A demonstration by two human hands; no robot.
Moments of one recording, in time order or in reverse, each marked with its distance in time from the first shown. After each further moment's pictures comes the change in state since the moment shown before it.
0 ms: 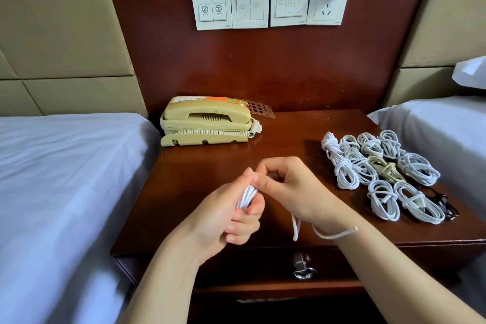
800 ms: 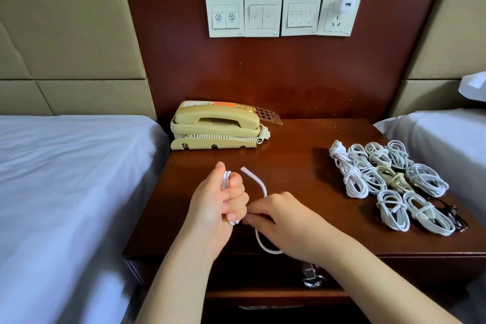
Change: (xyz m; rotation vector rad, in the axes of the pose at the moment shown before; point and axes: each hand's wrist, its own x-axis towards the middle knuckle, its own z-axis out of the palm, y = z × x) left_hand 0.008 0.009 -0.010 -0.602 0.393 0.145; right_hand -0.011 -0.014 0.031 -0.533 -0.265 0.170
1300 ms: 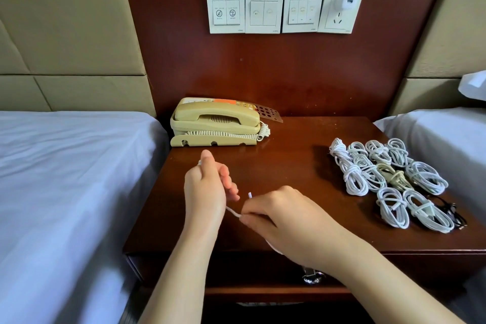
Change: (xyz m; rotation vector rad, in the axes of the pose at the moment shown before) left_hand 0.018 -0.005 -0.004 0.542 0.350 0.438; right_hand -0.011 -0.023 -0.013 -0.168 0.055 -0.145
